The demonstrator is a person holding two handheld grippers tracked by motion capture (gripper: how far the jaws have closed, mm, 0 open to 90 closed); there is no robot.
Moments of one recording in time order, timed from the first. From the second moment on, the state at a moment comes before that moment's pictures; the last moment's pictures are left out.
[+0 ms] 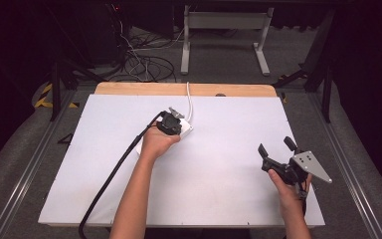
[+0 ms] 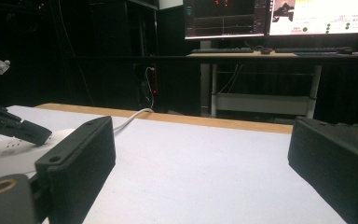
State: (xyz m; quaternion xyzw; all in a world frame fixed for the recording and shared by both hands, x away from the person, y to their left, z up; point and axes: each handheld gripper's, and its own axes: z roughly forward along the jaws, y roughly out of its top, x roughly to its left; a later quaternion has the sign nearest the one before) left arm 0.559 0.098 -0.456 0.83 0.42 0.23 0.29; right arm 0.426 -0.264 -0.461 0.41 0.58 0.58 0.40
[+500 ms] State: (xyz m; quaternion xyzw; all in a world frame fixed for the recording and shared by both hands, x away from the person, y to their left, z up) left arm 0.559 0.095 -0.455 0.83 0.43 0.23 0.28; right arm 0.424 -0.267 -0.460 0.42 0.57 0.58 0.40
